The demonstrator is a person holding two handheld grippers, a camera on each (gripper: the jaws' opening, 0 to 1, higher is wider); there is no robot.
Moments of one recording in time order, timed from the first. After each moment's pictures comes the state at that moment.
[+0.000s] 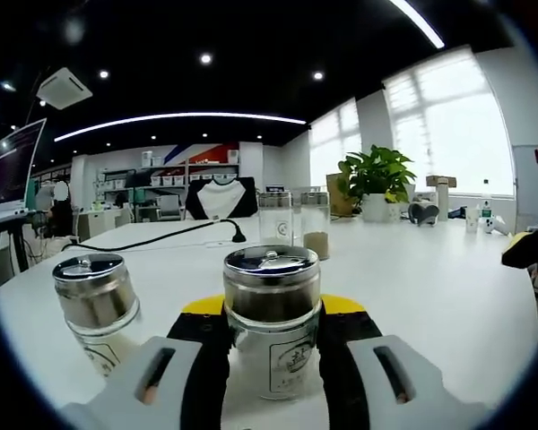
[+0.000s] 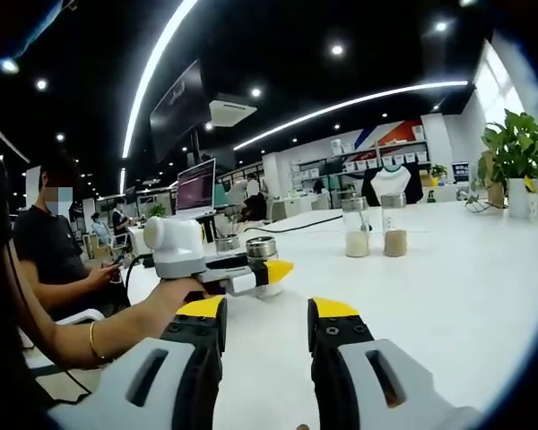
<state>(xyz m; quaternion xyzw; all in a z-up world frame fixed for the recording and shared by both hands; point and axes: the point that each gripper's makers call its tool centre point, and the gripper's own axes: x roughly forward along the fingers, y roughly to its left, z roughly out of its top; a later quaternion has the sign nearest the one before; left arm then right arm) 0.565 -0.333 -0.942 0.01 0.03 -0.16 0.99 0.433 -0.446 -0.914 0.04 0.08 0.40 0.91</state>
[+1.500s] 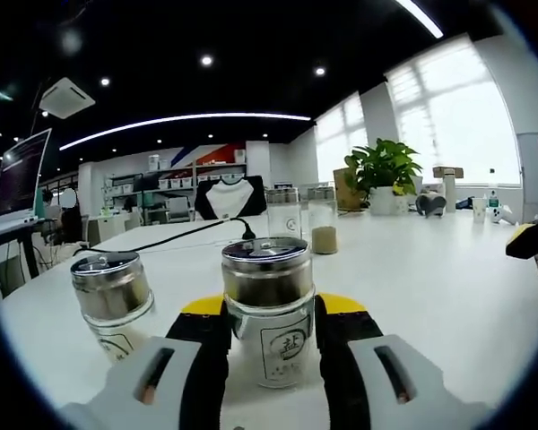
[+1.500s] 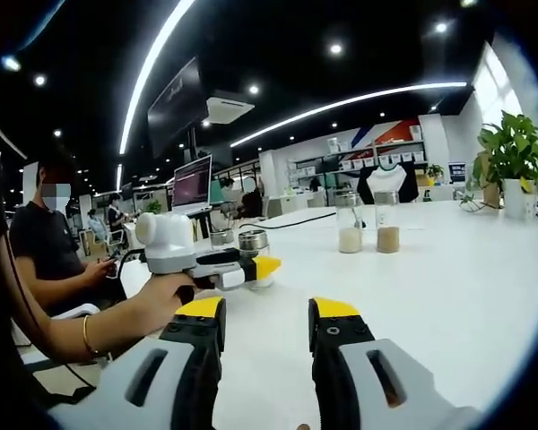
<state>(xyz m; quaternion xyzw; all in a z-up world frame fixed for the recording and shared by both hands) 0.558 -0.323 -0.945 0.03 0.03 -0.14 0.99 0.427 -0.456 -0.920 0.03 0.08 0.39 0.92</state>
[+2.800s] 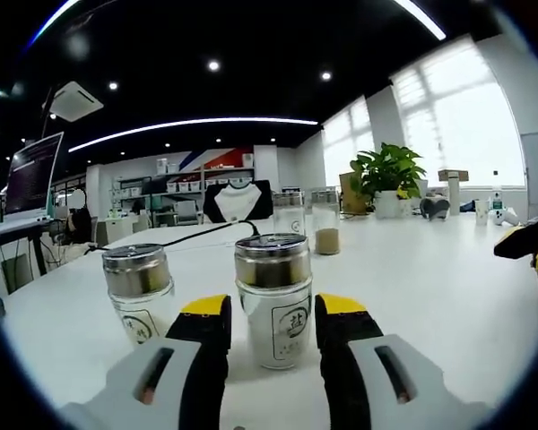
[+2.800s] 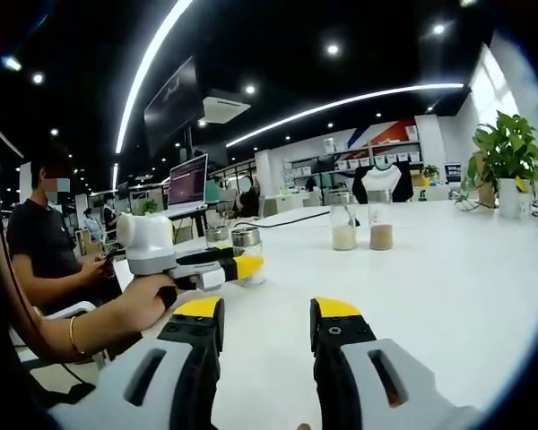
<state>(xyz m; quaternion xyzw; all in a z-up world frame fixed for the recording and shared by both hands) 0.541 -0.317 -0.942 0.03 0.02 -0.12 0.99 0.429 -0.464 -0.924 0.03 0.08 0.38 0.92</state>
